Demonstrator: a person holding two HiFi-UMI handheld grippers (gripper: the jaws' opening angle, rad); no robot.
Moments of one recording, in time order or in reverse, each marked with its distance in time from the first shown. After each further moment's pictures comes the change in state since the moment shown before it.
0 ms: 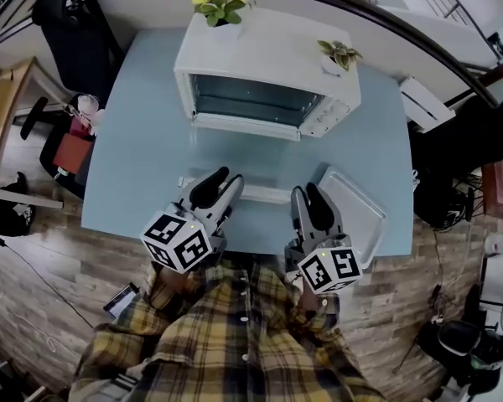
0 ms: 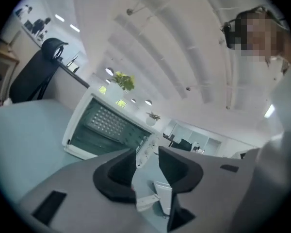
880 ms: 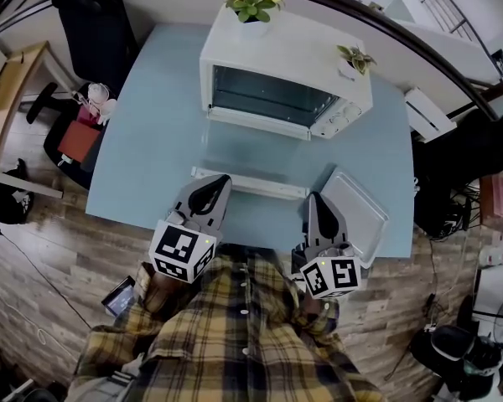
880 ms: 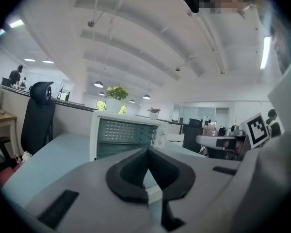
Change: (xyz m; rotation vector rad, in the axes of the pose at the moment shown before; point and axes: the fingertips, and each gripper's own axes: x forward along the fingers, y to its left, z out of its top) left arm -0.053 0.012 -0.001 0.375 0.067 0.137; right arm -0.020 0.027 -0.005 -0.156 -0.023 -0.023
